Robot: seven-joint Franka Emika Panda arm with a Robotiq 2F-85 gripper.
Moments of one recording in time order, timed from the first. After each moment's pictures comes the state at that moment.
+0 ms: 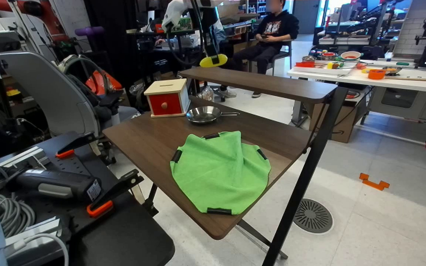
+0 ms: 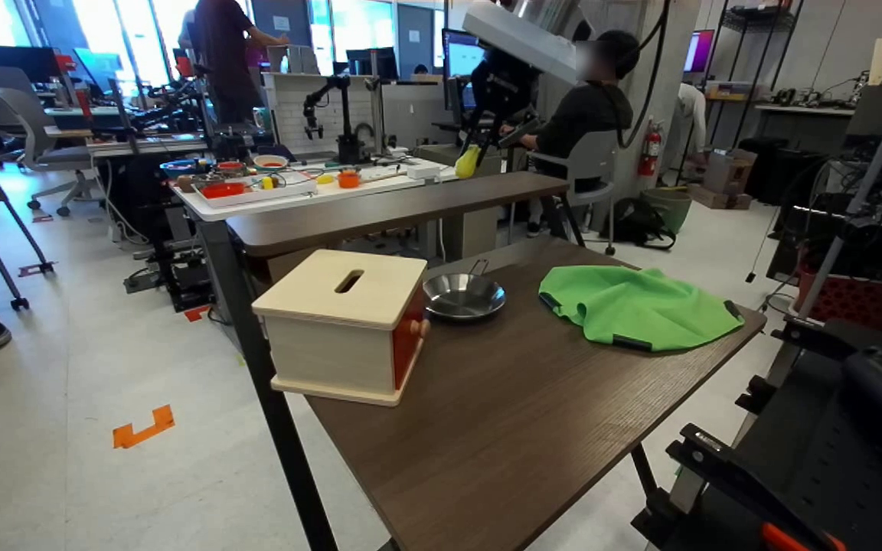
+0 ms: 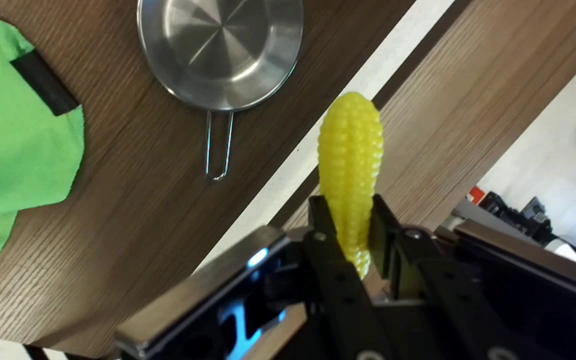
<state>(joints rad) 0.02 0.57 0.01 -1.76 0.29 2.71 0.59</state>
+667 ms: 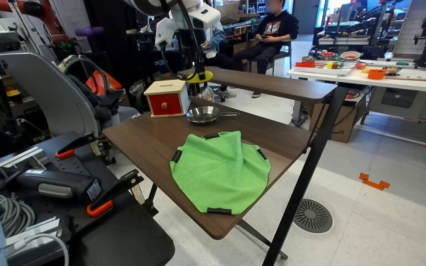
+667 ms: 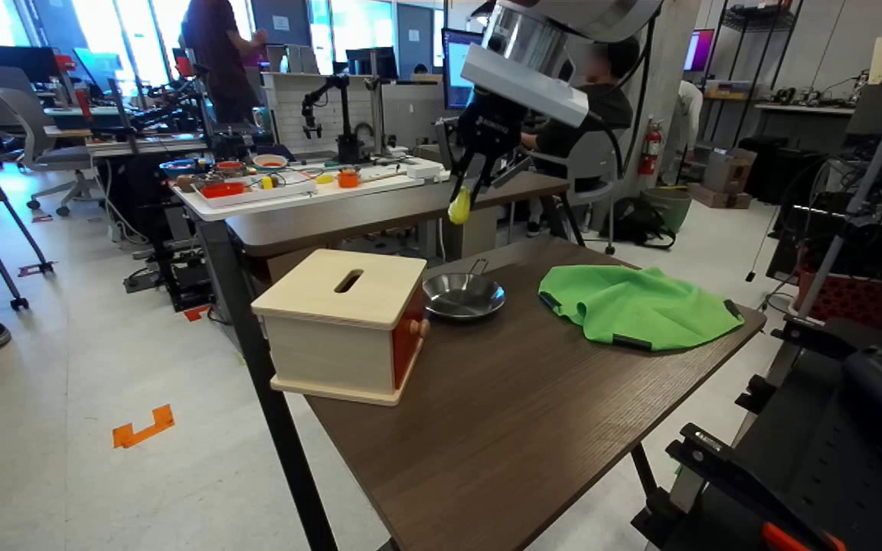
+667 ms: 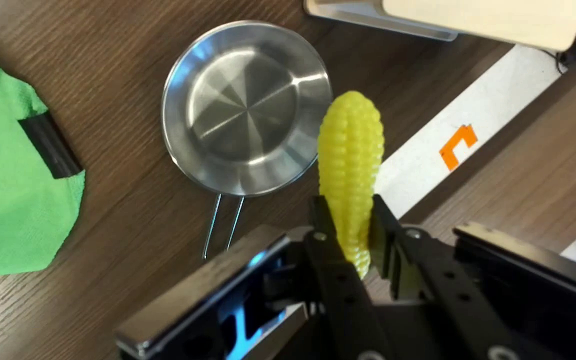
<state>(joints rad) 0.02 0.62 0.06 -1.79 0.30 2.69 0.45</state>
